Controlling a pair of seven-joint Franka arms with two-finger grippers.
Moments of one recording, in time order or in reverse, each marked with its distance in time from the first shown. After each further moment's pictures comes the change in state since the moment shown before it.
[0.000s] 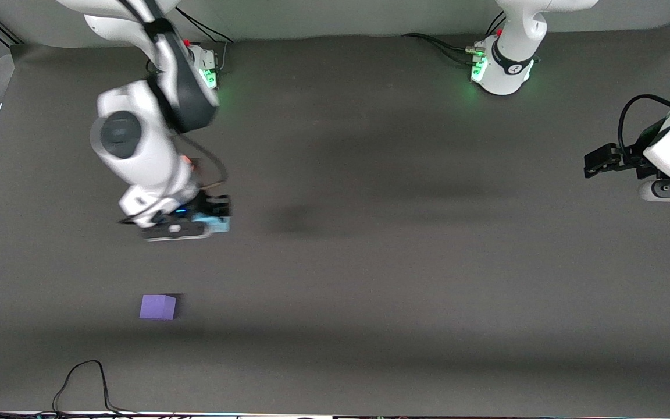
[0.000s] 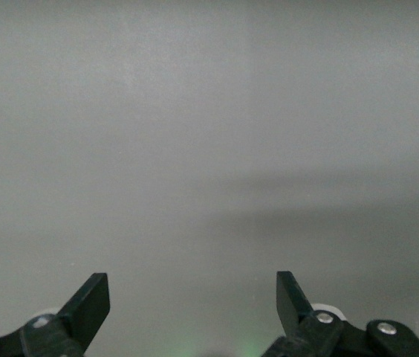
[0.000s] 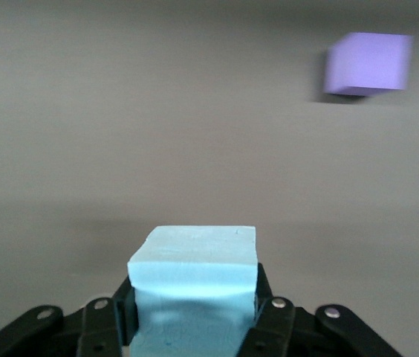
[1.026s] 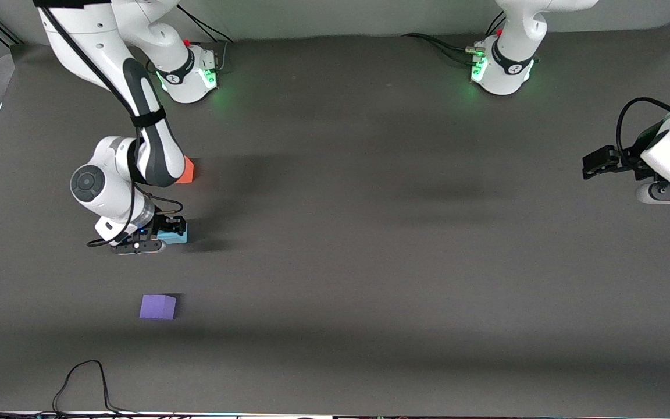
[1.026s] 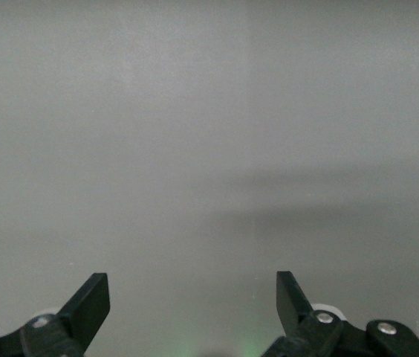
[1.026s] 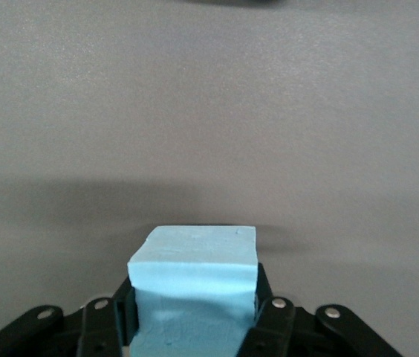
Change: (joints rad) left arm 0.002 0.008 -0.004 0.001 0.000 0.000 0.000; right arm 0.020 0.222 -0.226 -0.371 0.339 0.516 -0.512
